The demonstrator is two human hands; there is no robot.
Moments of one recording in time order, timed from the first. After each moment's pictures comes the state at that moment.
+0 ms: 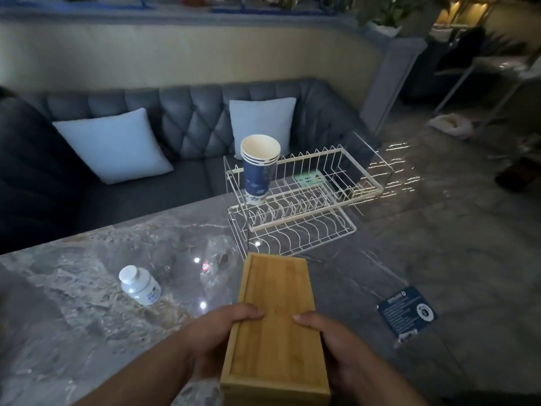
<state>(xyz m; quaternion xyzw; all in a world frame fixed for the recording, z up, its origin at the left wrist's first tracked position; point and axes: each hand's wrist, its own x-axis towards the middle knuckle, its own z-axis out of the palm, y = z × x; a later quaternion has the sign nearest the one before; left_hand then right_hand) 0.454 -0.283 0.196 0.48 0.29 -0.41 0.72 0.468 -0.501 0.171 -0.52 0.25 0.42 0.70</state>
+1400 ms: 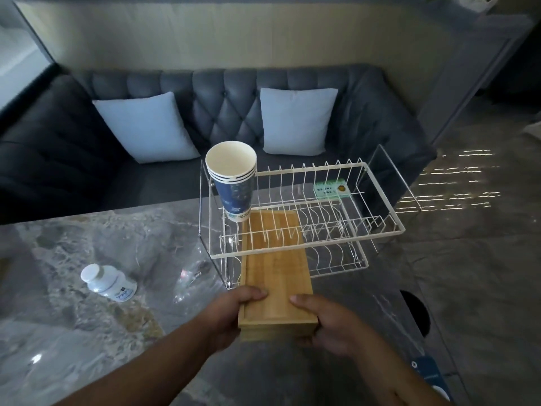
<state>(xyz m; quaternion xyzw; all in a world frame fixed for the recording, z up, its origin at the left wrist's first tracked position) 0.592 -0.370 0.091 0.46 0.31 -0.25 0.80 0.673 -0.580 0.077 -0.57 0.10 0.54 0.61</state>
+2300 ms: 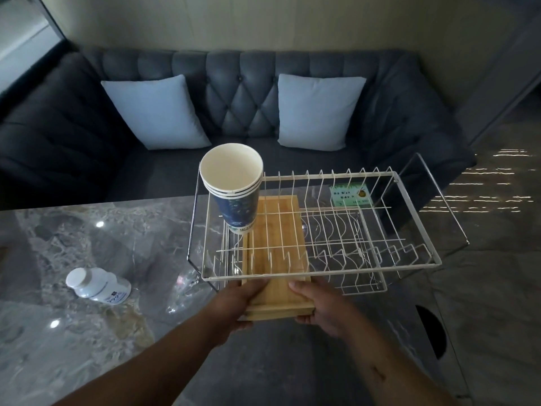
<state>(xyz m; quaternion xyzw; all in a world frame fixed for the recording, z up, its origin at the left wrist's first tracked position) 0.653 -0.352 0.051 0.56 0.44 -0.17 0.69 0.760 -0.541 0.023 -0.64 0.08 0.49 0.58</state>
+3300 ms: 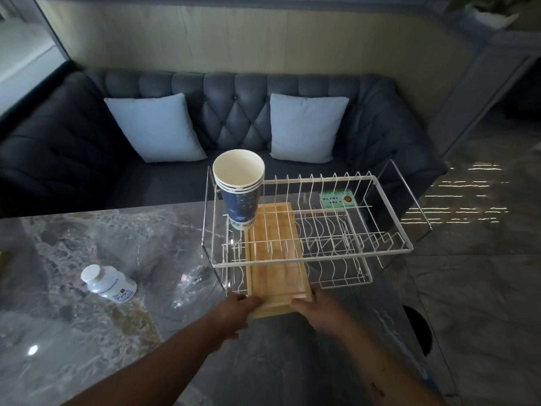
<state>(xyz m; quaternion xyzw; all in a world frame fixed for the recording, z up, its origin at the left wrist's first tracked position) 0.609 -0.356 0.058 0.65 0.39 -0.25 0.60 0.712 -0.563 0.067 -0.82 -0.02 0.39 0.41</state>
